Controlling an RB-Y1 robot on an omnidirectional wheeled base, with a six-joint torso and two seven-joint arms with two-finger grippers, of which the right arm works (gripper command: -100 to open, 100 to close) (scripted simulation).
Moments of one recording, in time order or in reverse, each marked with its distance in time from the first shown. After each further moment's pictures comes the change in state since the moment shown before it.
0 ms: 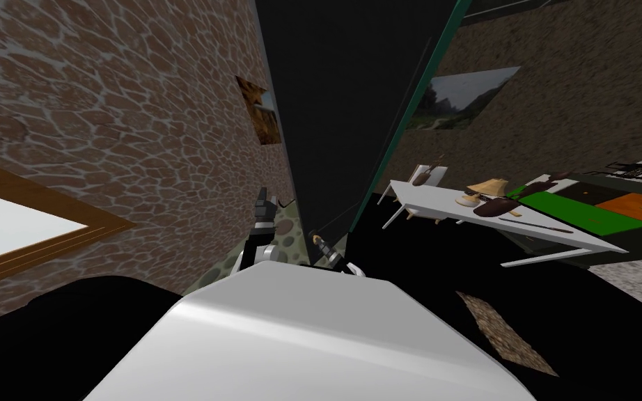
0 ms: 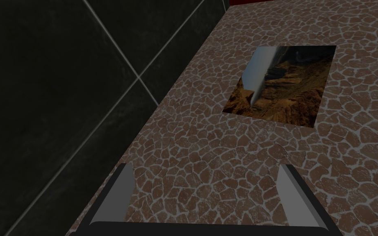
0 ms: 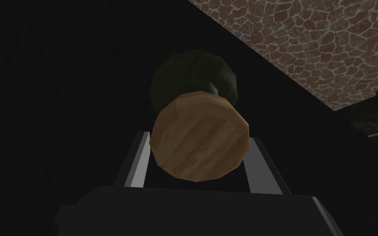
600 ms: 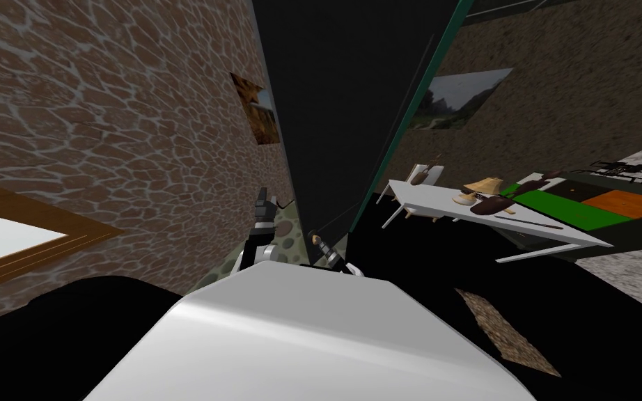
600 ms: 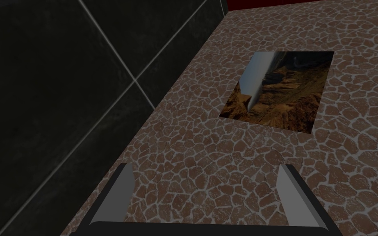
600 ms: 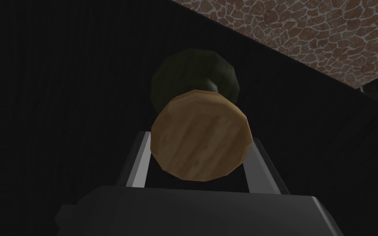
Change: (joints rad) arm -0.008 0.015 0.021 0.019 -0.048 -0.007 -0.142
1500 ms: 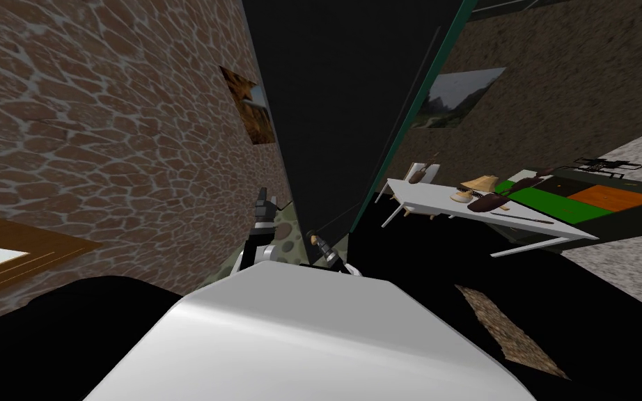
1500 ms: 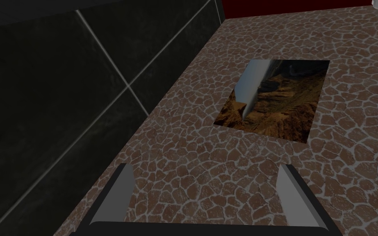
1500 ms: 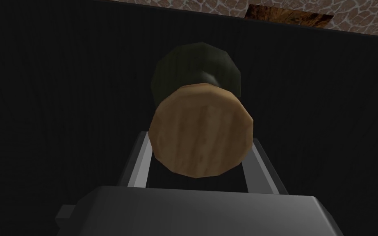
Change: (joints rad) arm -0.007 0.015 0.036 0.002 -0.082 0.009 -0.219
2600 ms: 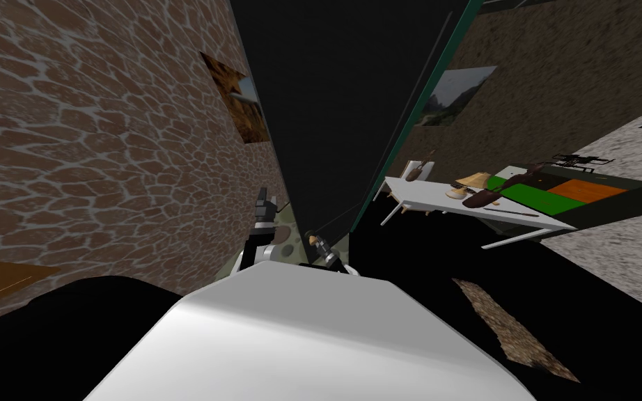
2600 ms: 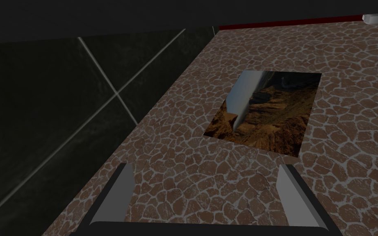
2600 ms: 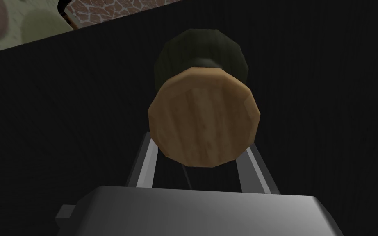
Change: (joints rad) arm -0.007 0.013 0.042 0.006 -0.097 0.010 -0.274
